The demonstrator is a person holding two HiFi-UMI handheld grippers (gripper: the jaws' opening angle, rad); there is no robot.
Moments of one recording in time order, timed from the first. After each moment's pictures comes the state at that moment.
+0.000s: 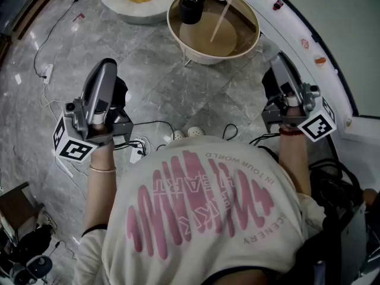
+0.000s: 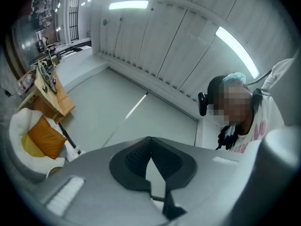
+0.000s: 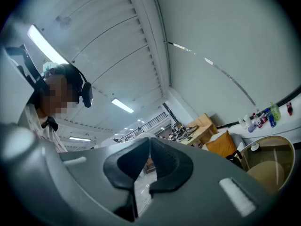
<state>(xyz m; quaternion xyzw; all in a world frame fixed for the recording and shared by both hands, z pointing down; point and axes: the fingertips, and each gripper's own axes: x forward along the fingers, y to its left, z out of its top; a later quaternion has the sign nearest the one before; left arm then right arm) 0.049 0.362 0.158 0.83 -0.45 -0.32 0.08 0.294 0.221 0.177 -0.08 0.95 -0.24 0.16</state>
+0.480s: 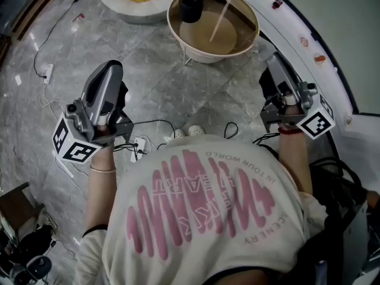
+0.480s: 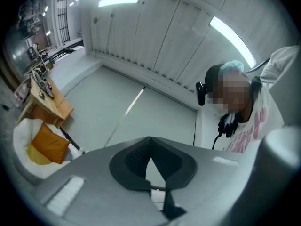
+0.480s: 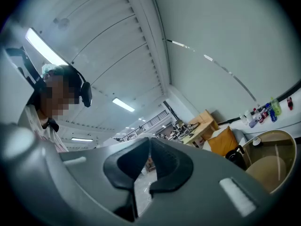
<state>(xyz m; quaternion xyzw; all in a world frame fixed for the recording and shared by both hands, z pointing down) 0.063 0.361 0.162 0.84 -0.47 -0.27 0.06 0.289 0.225 0.181 -0.06 0.95 -0.26 0.15</state>
